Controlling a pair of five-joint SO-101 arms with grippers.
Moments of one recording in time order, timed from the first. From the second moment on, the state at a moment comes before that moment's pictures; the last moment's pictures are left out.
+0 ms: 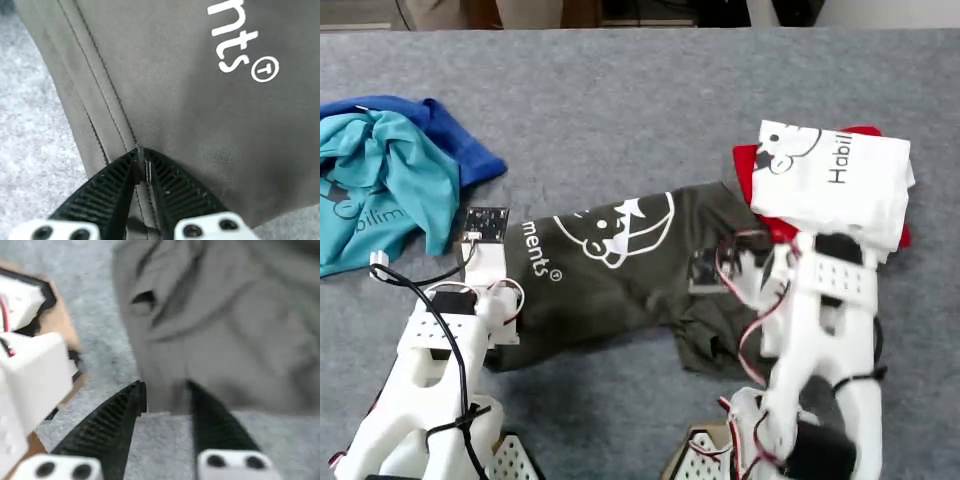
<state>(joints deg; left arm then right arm) -1.0 -41.6 72.9 49.4 -8.0 14.8 -28.0 53.1 84.2 89.3</state>
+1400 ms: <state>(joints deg) -0.4 -41.6 72.9 49.4 -8.1 13.0 -32.9 62.3 65.5 93.3</state>
